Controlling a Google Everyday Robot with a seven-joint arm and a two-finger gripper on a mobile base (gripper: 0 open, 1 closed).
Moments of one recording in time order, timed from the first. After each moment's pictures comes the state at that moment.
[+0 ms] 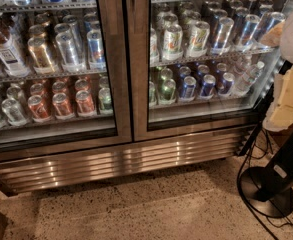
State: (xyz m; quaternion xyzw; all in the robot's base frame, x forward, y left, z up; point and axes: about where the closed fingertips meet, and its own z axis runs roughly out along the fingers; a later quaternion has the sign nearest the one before) arm 0.438 -0.217 0.976 -0.60 0.78 -0.03 0.16
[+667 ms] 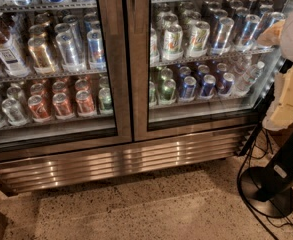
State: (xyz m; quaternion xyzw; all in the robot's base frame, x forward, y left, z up) arm 0.438 -0.213 0.978 -0.61 0.77 -0.01 0.17
